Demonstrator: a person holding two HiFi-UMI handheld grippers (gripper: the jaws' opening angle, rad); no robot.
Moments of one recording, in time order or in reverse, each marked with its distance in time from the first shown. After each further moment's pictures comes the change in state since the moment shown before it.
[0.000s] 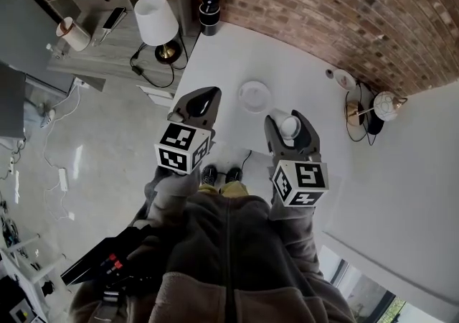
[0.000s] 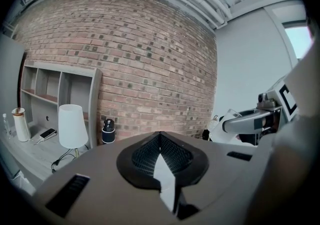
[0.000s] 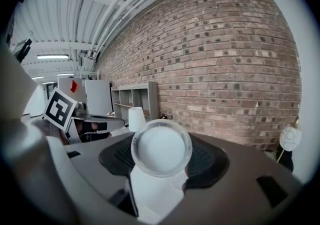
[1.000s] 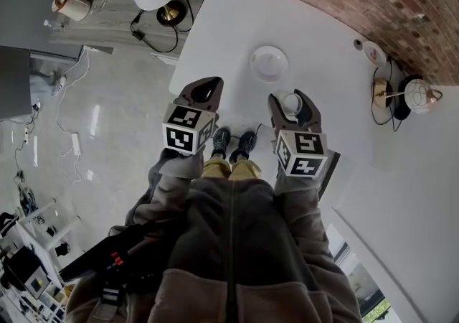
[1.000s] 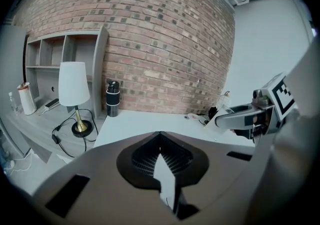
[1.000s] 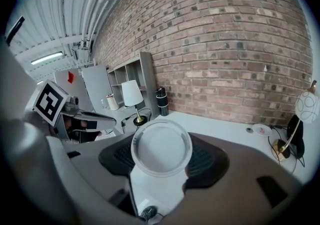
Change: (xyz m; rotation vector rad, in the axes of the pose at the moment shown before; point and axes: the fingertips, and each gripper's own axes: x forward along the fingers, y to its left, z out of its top) left arm 0.039 0.011 -0.122 -0.099 0.295 0.077; right arm 0.067 -0.038 -0.112 0.066 0.234 0.071
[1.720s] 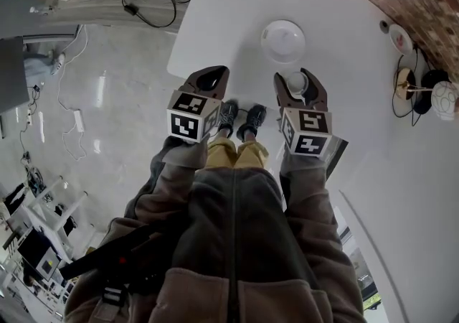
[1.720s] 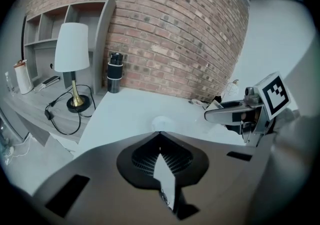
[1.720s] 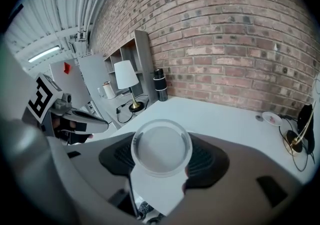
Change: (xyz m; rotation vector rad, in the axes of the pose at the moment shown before) left arm 0.048 0.024 -0.078 -0.081 0.167 -0.005; right arm 0.079 -0.017 -0.060 -0.003 0.116 0.022
